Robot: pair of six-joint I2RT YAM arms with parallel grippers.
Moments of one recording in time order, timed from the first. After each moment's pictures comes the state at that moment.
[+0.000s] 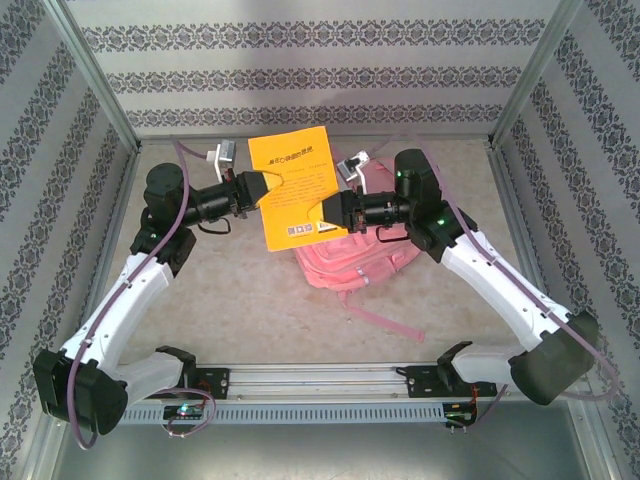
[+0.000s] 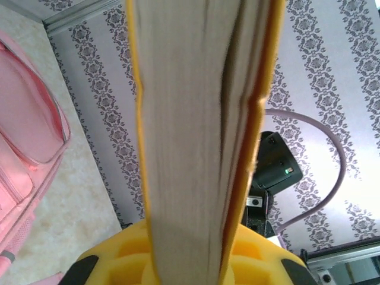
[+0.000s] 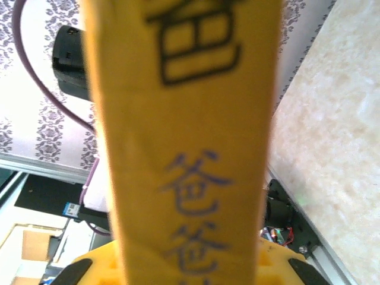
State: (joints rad) left arm -0.25 1.12 1.01 0.18 0.90 -1.23; right arm 0.53 1.27 1.20 -0.19 -1.03 0.98
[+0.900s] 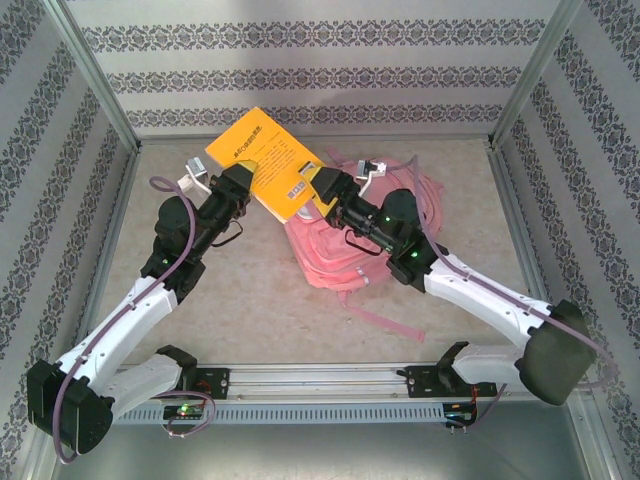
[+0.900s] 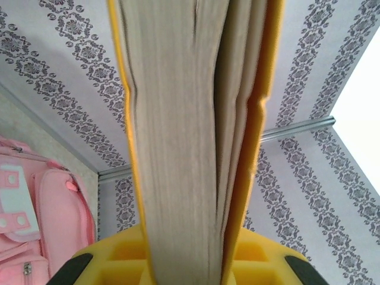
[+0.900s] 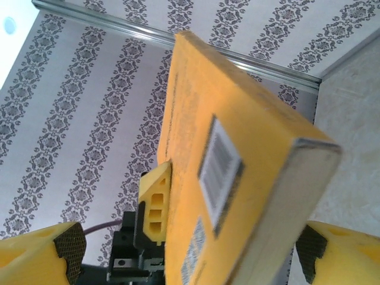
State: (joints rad) left arm -0.39 1.01 0.80 0.35 0.11 -1.36; right arm 0.72 1.27 0.91 0.47 -0.22 1.35
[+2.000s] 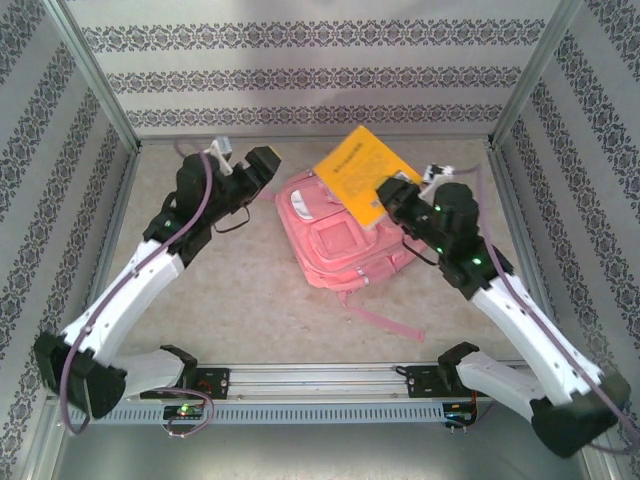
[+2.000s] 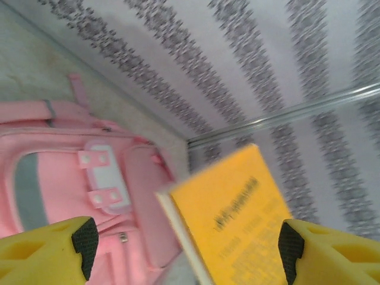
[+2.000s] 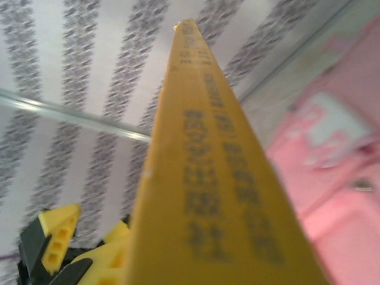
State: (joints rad) left arm -0.40 1.25 1.21 -0.25 0.16 -1.03; right arm 0.45 0.93 0.96 -0.27 -0.10 1.11
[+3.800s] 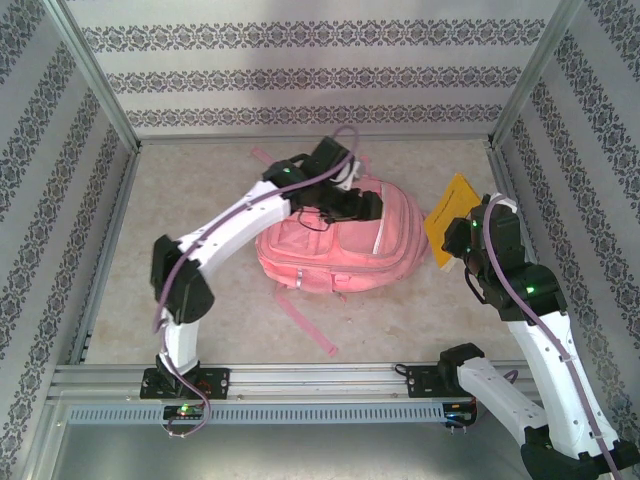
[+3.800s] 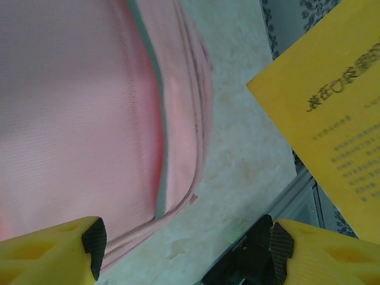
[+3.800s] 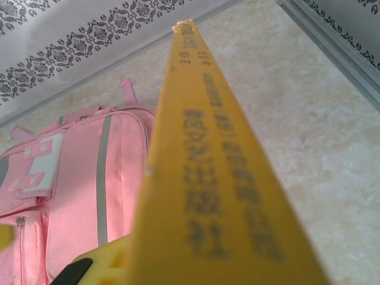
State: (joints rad) left arm -0.73 1.99 1.97 -0.87 0.40 -0.66; right arm 0.27 0.78 1.11 -0.97 0.26 0.62
